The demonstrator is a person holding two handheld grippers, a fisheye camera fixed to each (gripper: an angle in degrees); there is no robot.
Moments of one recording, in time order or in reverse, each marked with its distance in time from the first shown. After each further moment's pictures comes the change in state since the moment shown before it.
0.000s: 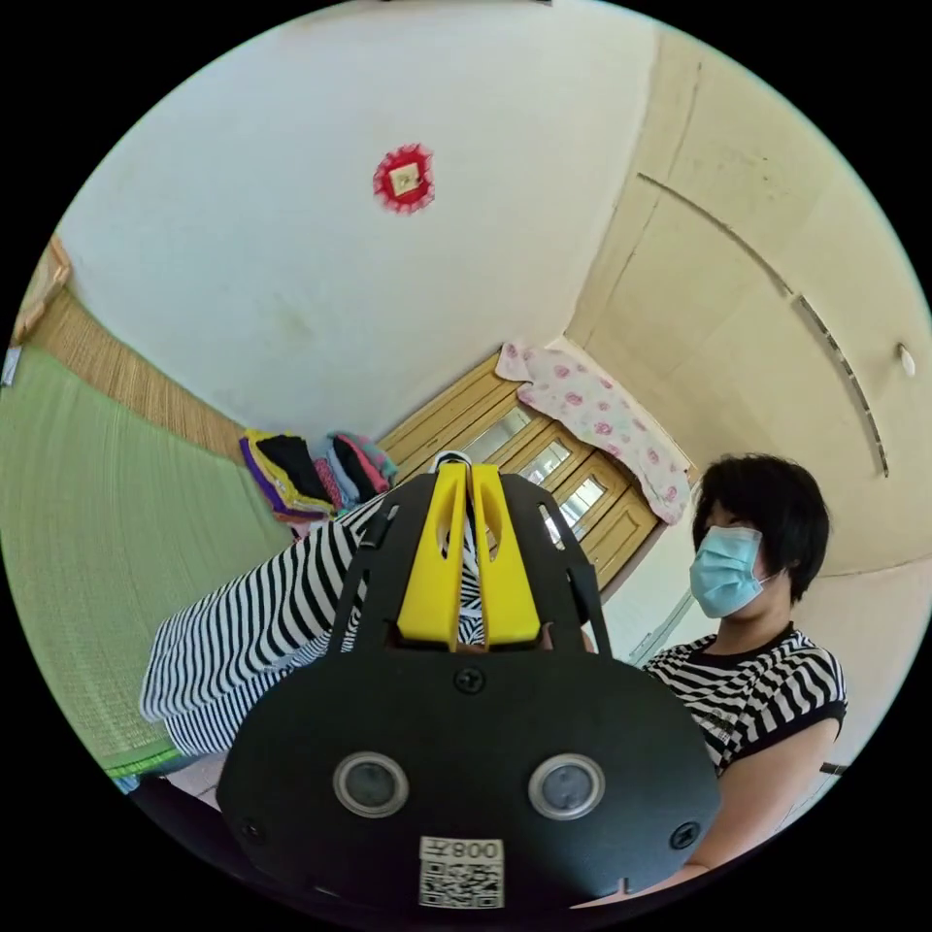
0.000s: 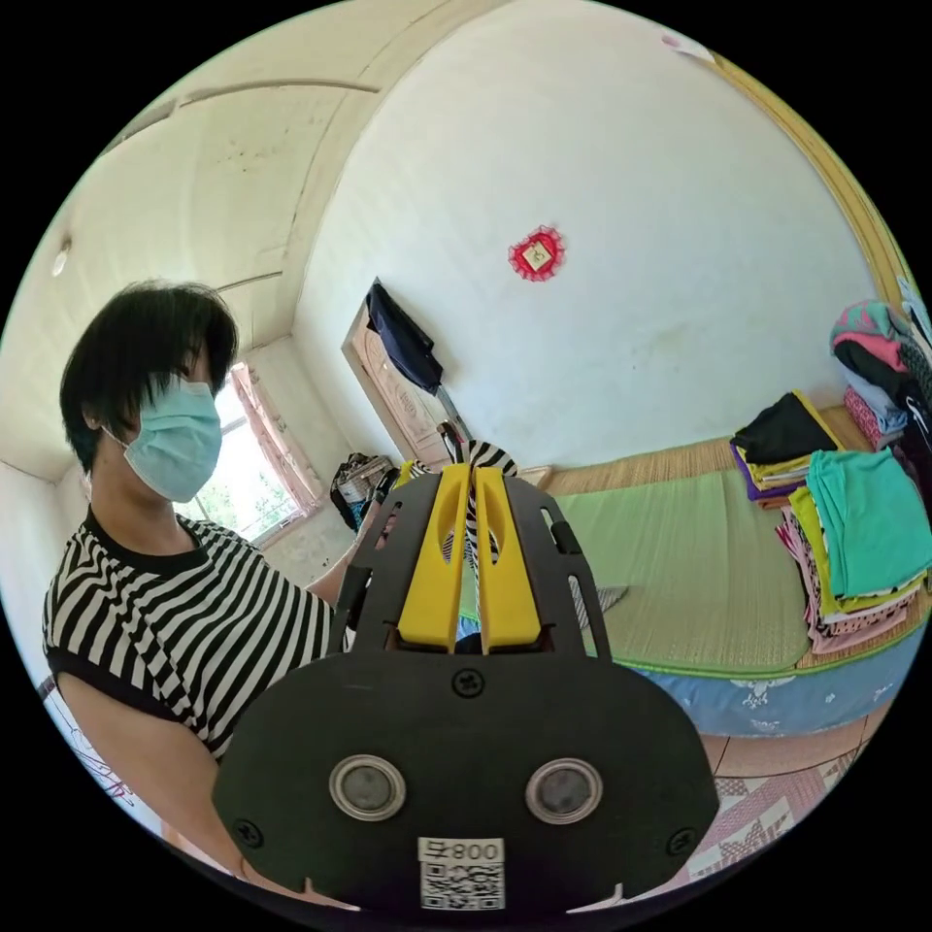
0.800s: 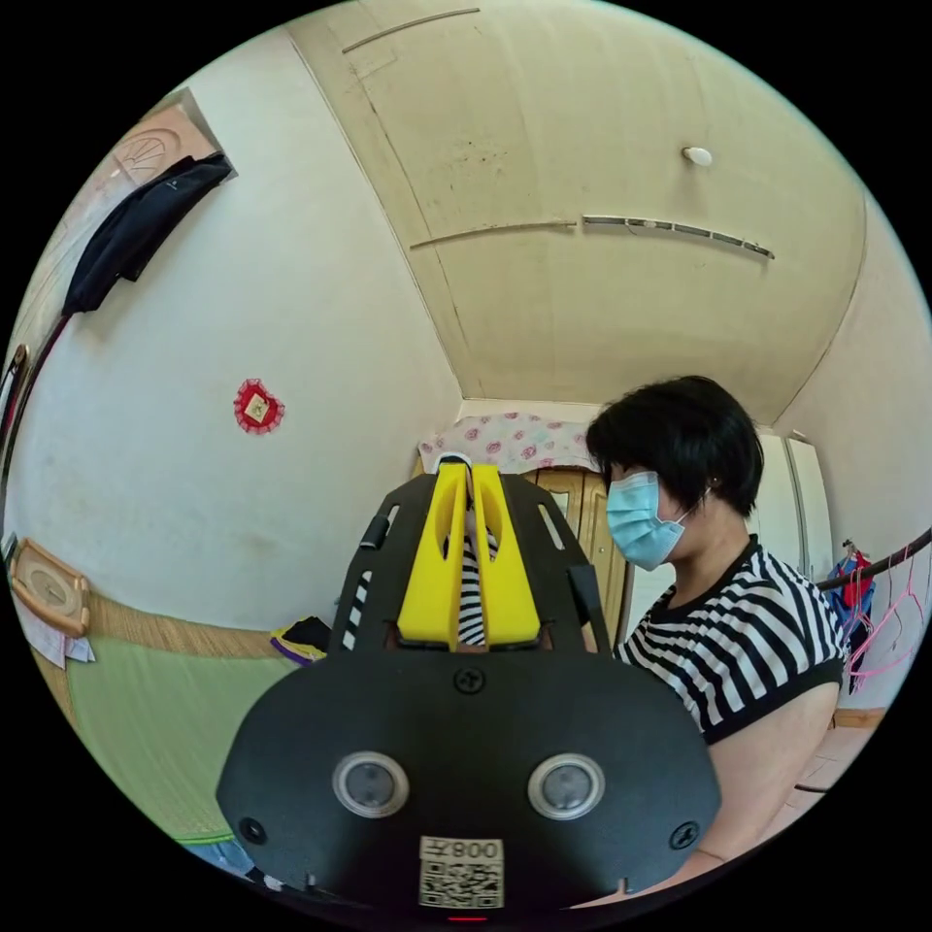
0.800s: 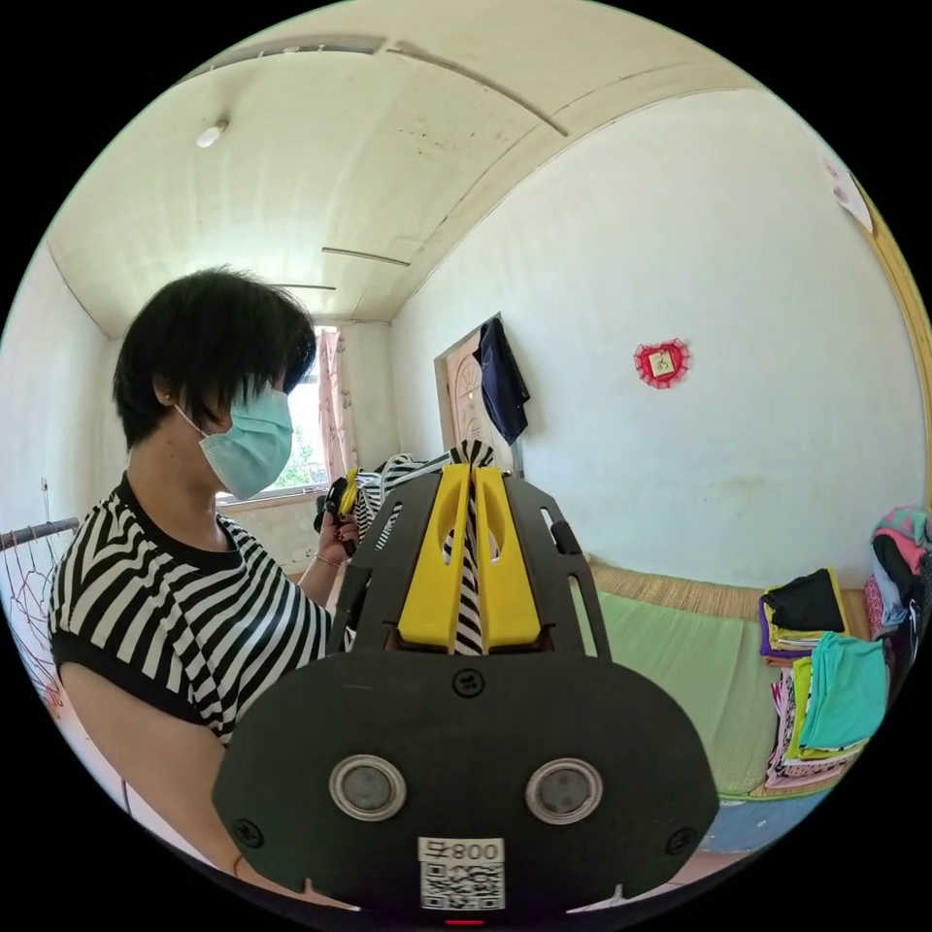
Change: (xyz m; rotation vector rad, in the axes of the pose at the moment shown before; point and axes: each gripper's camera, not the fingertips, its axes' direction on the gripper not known) left arm 0.205 0.161 -0.455 0.265 -0.010 0.612; right arm -0.203 -0.015 -0.070 0.128 -0.089 -0.396
